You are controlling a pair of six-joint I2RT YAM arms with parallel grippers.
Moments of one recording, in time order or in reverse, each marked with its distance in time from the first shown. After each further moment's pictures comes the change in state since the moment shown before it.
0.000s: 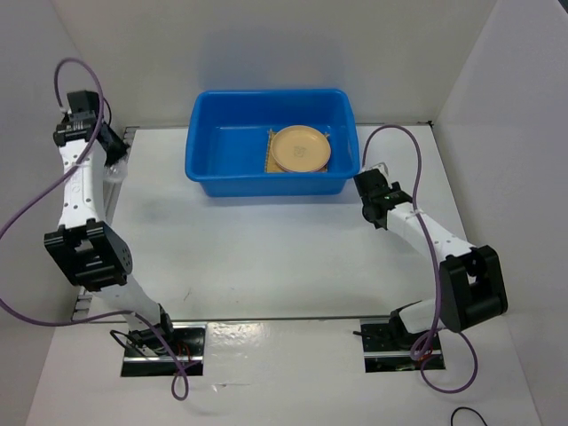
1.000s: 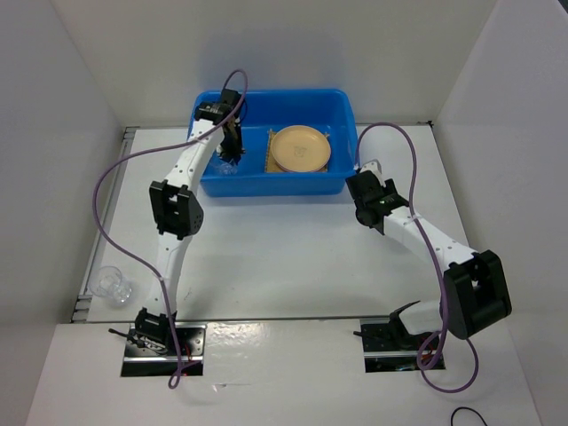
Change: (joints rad) left arm -0.586 0.739 0.858 -0.323 0.072 0.055; right arm 0.084 -0.039 -0.002 0.035 0.056 0.023
